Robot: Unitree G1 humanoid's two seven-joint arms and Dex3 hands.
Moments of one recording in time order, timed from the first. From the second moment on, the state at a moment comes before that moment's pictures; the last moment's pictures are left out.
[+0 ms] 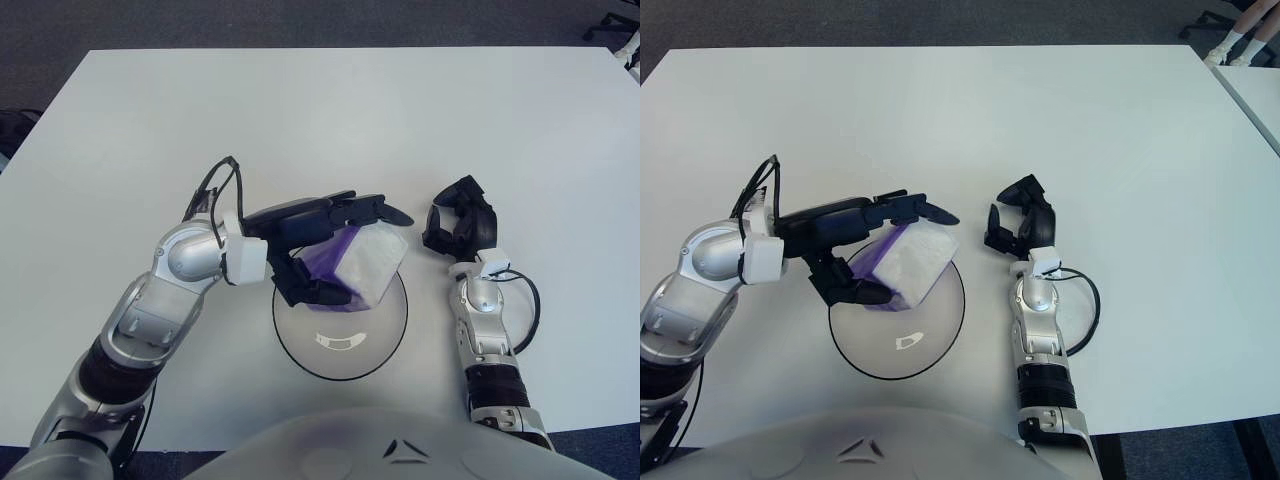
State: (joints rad) left arm -0.26 0.53 -0.26 -0.69 -0.03 0.21 -0.78; right arm -0.05 0.05 -0.09 0.19 -0.05 -0.33 -0.13
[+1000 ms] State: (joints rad) left arm -0.31 0.60 -0.20 -0.63 -0.12 0.14 -0.87; right arm -0.10 0.02 -0.10 0.27 -0.03 -0.40 -0.10
